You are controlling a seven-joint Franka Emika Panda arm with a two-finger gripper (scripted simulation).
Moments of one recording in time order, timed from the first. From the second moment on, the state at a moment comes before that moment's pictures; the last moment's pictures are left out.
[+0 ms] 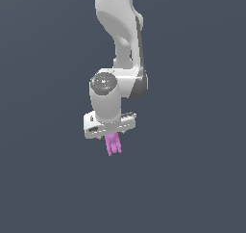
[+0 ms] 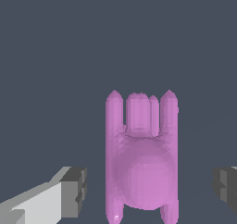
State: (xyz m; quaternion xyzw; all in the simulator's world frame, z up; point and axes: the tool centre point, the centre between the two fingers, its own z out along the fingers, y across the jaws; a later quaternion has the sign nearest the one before) arm 0.050 -0.049 0.115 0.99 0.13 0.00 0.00
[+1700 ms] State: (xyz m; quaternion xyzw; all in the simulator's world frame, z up) arm 0.037 -0.065 0.114 0.99 0.13 0.00 0.00
